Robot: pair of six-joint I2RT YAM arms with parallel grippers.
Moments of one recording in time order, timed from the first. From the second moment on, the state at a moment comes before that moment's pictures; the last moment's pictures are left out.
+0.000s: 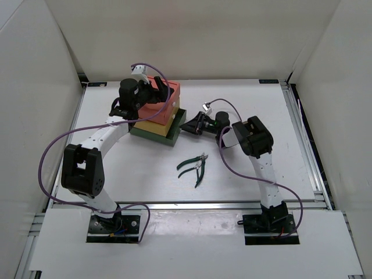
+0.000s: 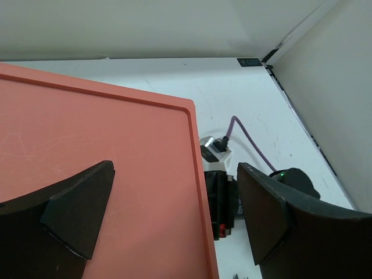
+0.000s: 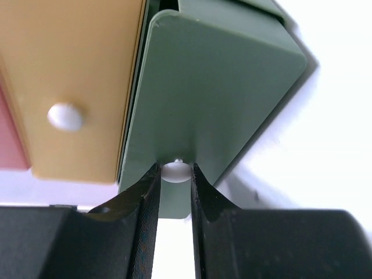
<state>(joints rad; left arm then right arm) -0.28 1.65 1.22 0.26 0.28 -0.40 0.44 2.46 1.29 1.13 -0.80 1.21</state>
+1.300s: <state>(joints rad) -0.27 1.63 1.23 0.20 0.27 -0.40 0.64 1.61 0.66 0.34 -0.18 0.54</state>
